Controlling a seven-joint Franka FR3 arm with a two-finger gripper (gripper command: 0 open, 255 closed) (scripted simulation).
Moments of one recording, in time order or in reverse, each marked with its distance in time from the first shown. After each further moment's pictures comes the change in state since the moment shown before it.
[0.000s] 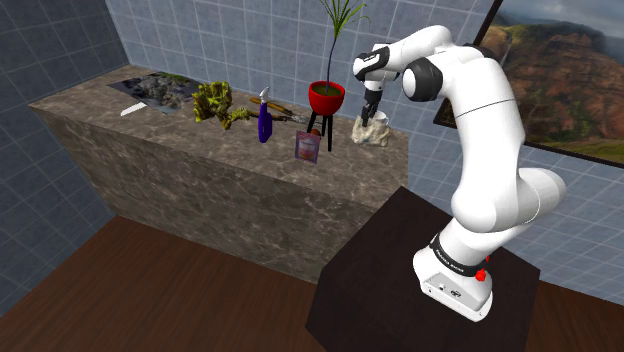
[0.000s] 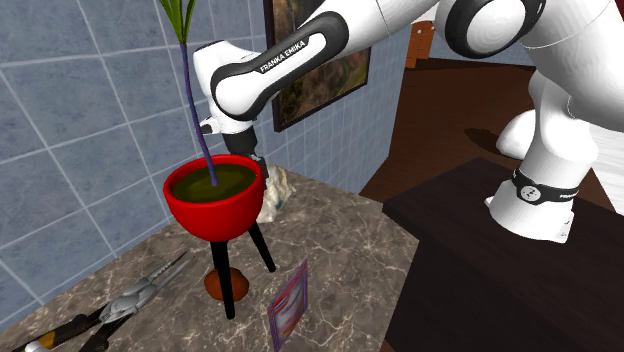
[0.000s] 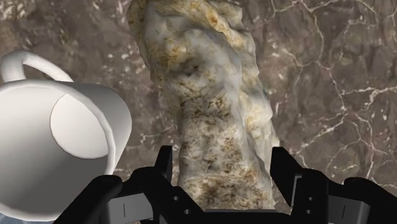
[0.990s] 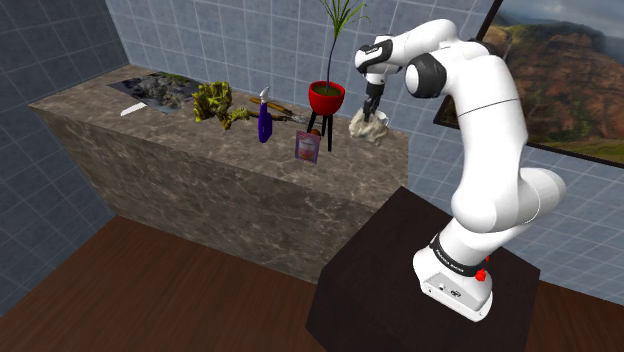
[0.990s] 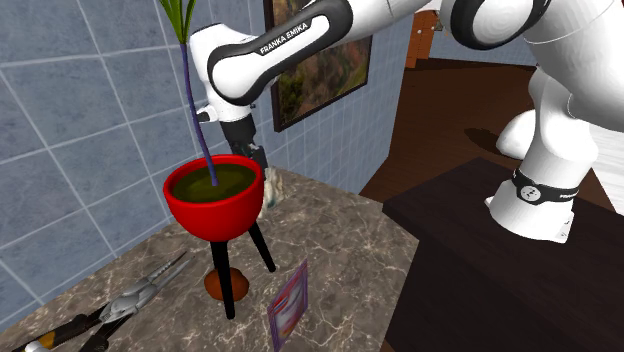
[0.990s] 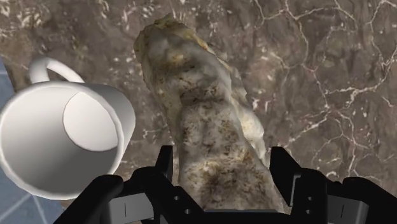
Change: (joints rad) arm 0.003 -0.039 -0.008 0.007 -0.009 -0.048 0.004
